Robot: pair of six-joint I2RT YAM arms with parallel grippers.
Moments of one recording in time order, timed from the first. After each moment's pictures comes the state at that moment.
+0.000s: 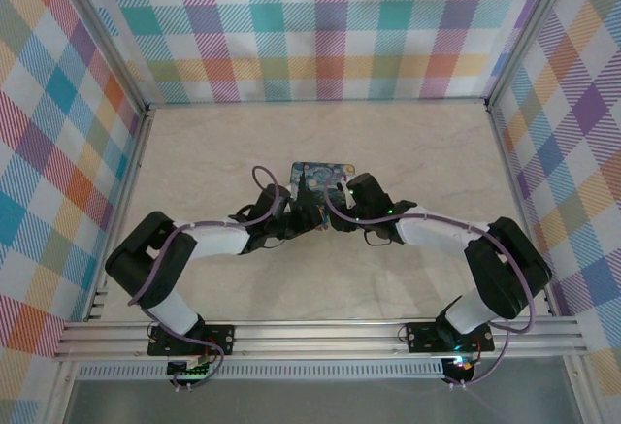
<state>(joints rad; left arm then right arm) -0.68 1.64 0.69 0.26 0.23 -0.96 0.68 1.52 0.81 -0.14 -0.05 0.32</state>
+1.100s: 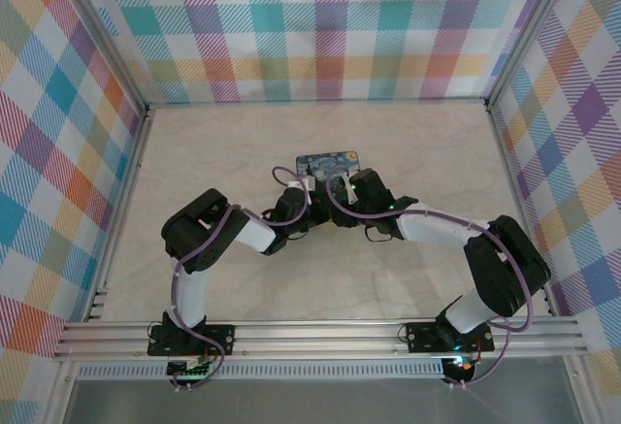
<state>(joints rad) -0.72 2.00 0.79 0.79 0.16 -0.95 0.66 1.53 0.83 -0.15 -0.07 0.33</state>
